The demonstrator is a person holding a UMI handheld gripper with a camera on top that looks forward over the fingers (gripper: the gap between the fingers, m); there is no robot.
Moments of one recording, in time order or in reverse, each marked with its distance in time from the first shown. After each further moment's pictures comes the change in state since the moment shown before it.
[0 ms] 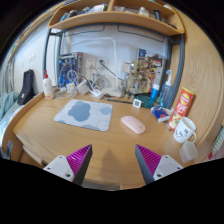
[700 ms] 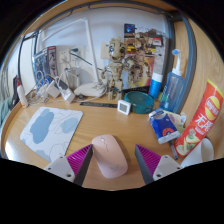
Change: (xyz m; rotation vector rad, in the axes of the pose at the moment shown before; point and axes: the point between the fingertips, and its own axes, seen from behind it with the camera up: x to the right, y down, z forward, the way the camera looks) arm 0.107 -0.046 0.187 -0.089 -0.053 0.047
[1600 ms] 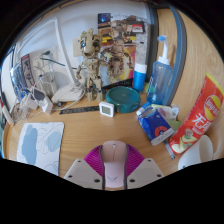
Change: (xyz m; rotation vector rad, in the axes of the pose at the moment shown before) arm 0.034 -0.013 0.026 -0.101 0.148 0.175
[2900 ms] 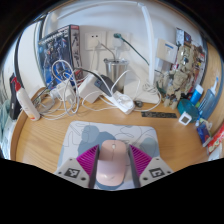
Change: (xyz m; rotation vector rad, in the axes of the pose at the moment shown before) arm -0.275 0.003 -0.007 -0.060 -0.119 -0.147
